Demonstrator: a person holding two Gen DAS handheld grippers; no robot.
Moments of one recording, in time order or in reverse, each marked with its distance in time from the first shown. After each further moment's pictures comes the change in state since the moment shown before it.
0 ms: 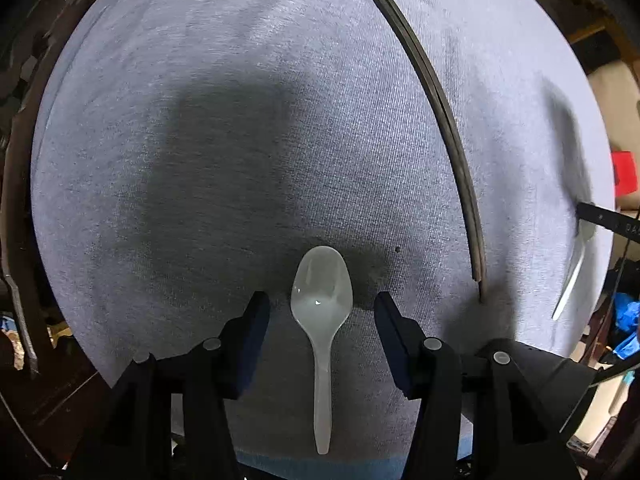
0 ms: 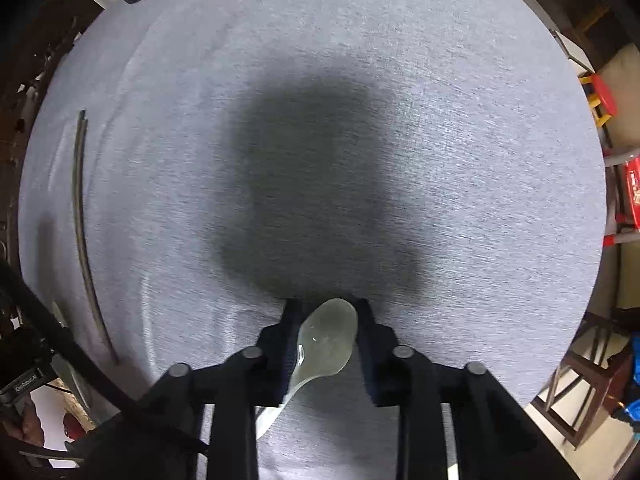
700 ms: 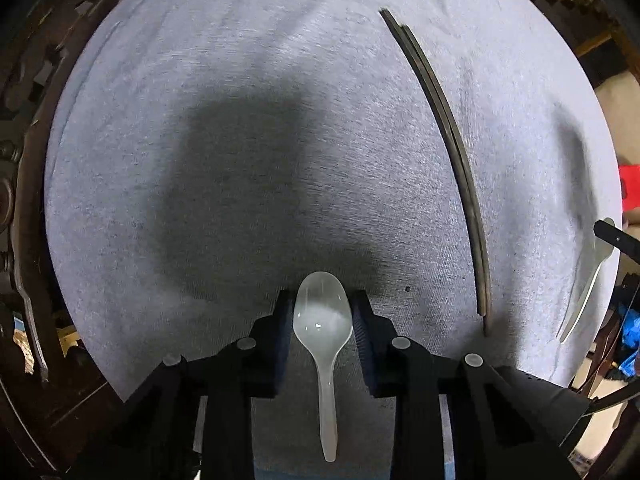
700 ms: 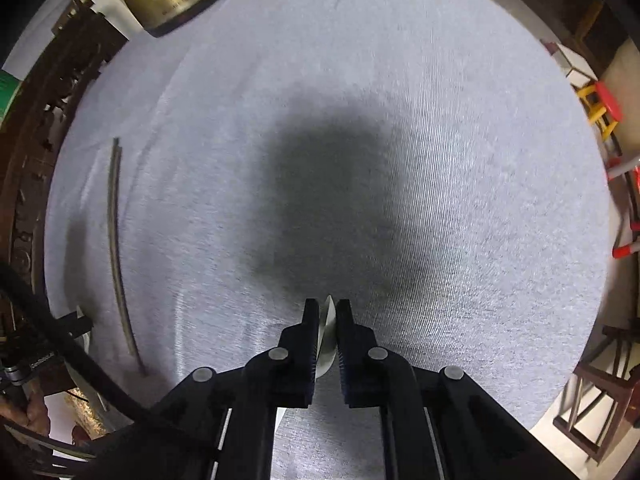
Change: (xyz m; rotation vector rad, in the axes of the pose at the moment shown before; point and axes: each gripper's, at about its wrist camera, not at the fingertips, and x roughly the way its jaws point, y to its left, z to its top) left arm -0.002 0.002 0.027 -0.035 -0.071 0.024; right arm -0.031 -0.014 -0.019 0.010 -0.165 0.094
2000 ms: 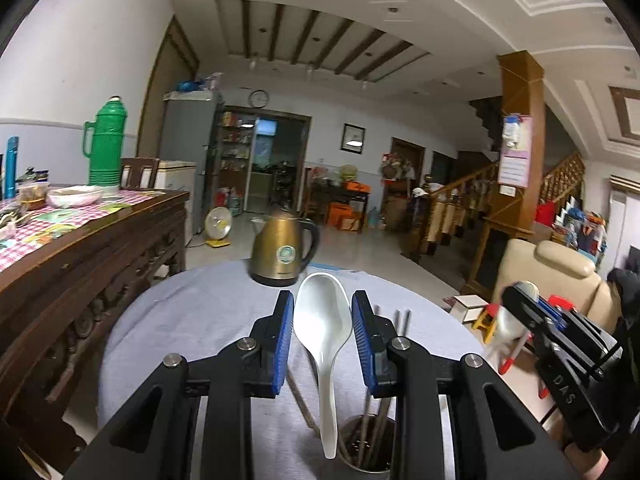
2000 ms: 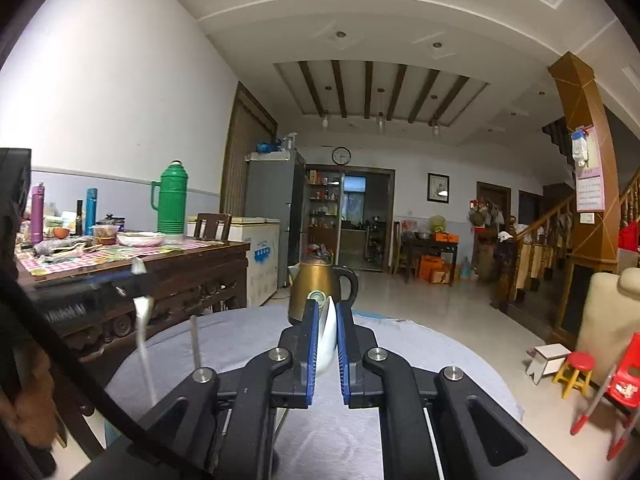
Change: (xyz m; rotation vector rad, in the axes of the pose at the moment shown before) left arm -0.183 -0.051 -0.248 0.121 -1.283 -0.195; right arm -0.193 0.127 -0.279 -0.356 -1.337 -0.001
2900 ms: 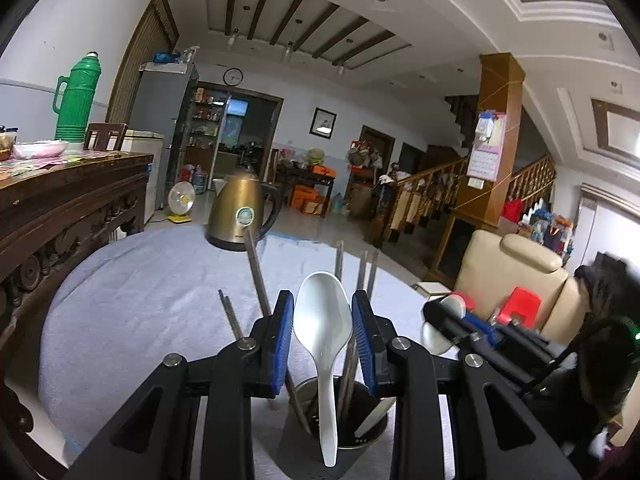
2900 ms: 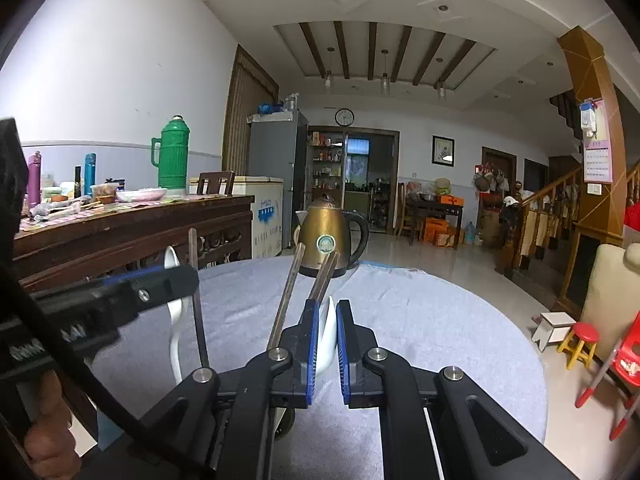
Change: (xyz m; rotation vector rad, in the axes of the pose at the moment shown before) left arm 0.016 -0.005 -0.044 -0.068 0.050 -0.149; right arm 0.031 0.013 -0.072 0.016 0.154 0.003
